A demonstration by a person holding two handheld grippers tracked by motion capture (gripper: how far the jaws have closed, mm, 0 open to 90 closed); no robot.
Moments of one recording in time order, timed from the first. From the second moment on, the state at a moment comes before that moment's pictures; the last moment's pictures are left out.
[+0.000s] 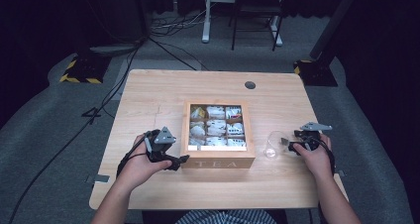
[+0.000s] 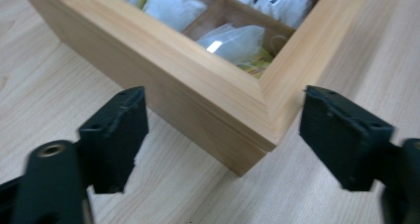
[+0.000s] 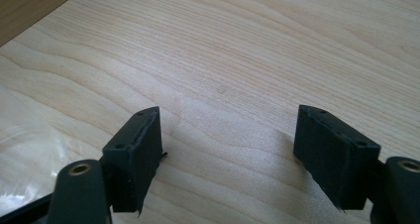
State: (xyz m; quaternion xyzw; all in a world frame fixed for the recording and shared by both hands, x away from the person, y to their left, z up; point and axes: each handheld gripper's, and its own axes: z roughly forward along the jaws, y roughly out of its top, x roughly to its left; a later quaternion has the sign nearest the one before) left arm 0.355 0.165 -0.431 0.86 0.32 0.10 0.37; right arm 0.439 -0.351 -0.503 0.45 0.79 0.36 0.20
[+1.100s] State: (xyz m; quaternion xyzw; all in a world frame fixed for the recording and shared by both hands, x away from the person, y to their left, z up) left arm 0.350 0.158 -0.432 0.89 0.32 0.07 0.33; right arm 0.439 -0.350 -0.503 0.45 0.79 0.36 0.20
